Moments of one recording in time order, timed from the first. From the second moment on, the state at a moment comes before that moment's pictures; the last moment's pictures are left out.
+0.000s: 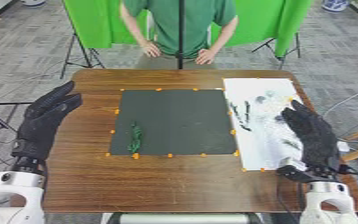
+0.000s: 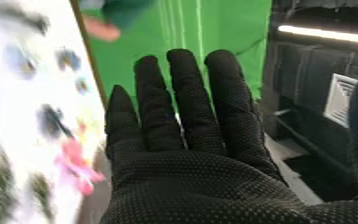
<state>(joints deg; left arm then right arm) 128.3 -57.7 -103.0 -128.2 59.1 10.1 11.4 -120.8 -78.2 101.2 -115.8 -69.2 4.7 -16.3</state>
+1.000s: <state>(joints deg) 128.3 -57.2 -102.9 -128.2 59.3 9.1 10.3 -126.9 -54.1 99.9 -115.4 -143.6 13.2 30.1</state>
